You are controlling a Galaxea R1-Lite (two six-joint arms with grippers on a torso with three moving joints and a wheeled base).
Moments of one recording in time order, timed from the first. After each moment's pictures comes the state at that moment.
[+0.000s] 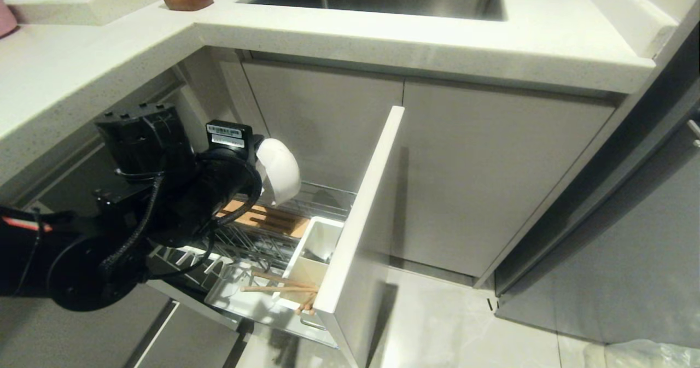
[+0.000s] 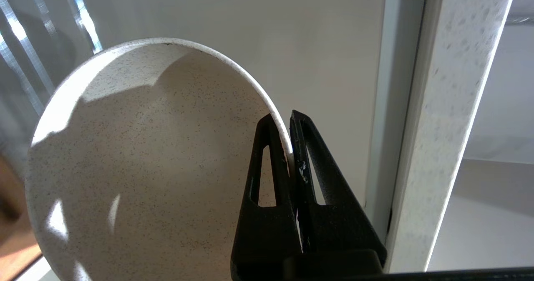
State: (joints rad) left arm -0.46 1.65 -0.81 -0.89 0.37 -1.32; right arm -0.01 0.00 0.00 0.00 0.00 0.01
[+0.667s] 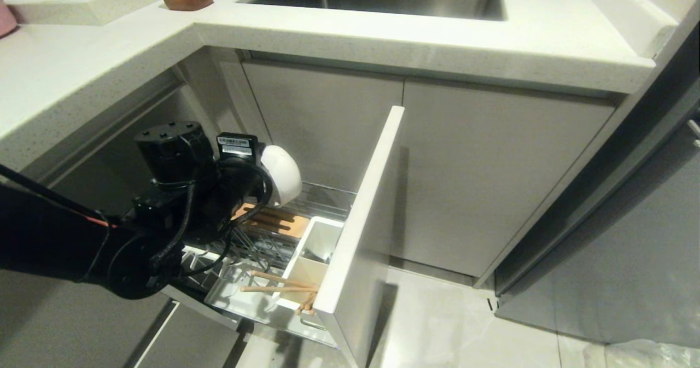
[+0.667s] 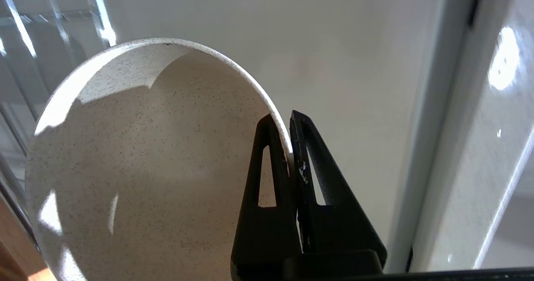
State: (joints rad) left arm -0.40 1.78 -0.82 -1.01 0.36 -1.38; right arm -0.01 0.00 0.00 0.00 0.00 0.01
